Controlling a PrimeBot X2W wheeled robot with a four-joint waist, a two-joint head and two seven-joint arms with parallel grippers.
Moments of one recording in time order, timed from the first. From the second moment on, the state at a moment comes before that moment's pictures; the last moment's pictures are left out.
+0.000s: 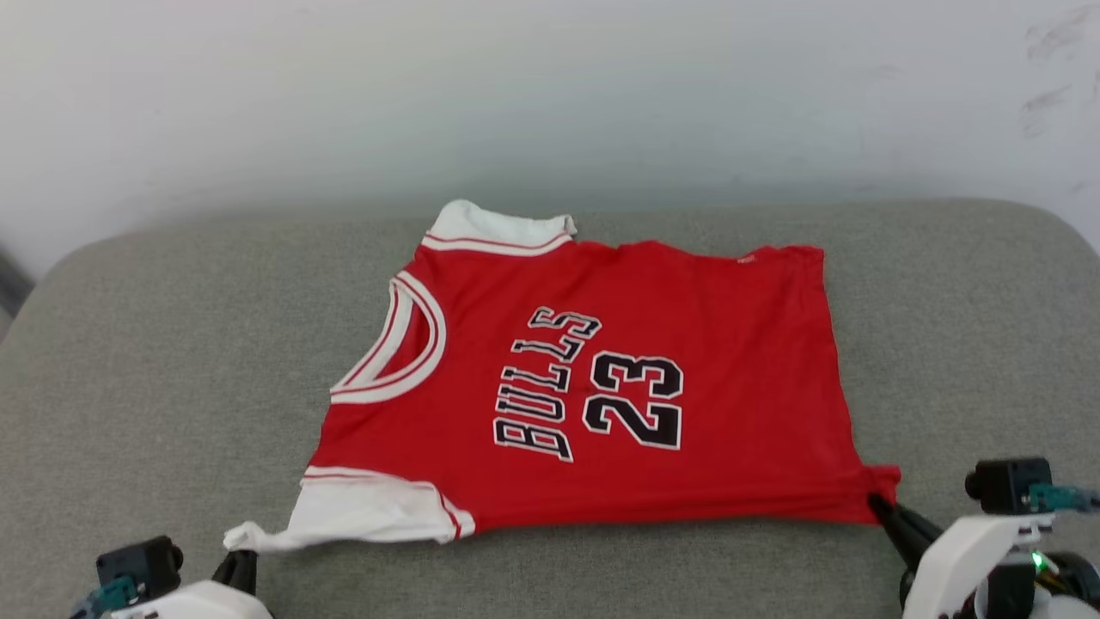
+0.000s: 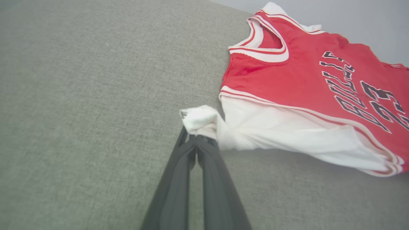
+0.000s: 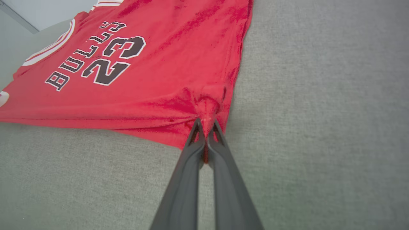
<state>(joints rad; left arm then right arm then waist) -0.07 0.48 -0.38 0.41 -0.89 0.17 -0.16 -0.21 -0.41 0.34 0.51 0.69 0.13 0.09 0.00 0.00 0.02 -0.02</state>
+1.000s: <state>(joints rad) -0.22 0.51 -0.40 0.11 -0.89 0.23 -0.02 -0.02 -0.16 -0.03 0.07 0.39 0.13 0.49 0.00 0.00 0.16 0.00</state>
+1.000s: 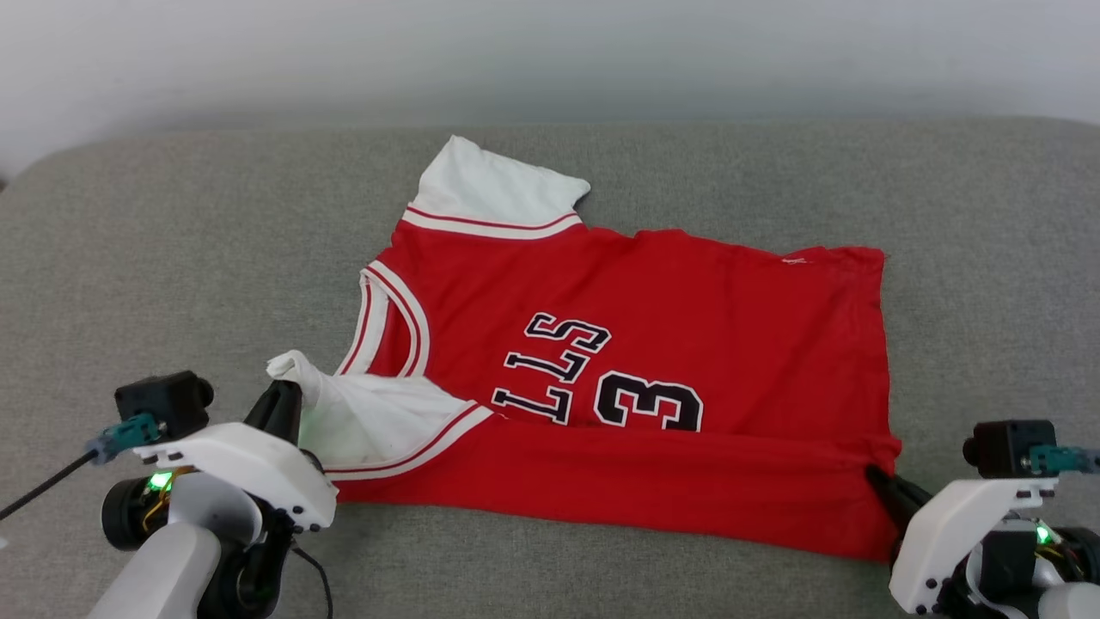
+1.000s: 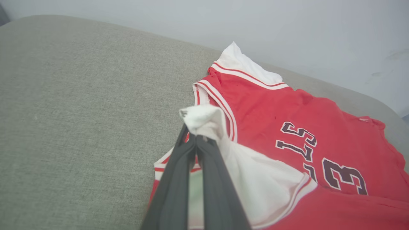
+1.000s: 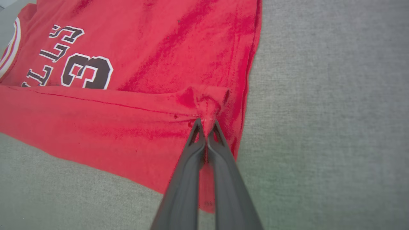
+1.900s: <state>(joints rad) -0.42 0.44 -0.41 0.51 -0.98 0.04 0.01 -0.10 -0.22 0.04 0.17 0.33 0.13 0.23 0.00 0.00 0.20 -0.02</state>
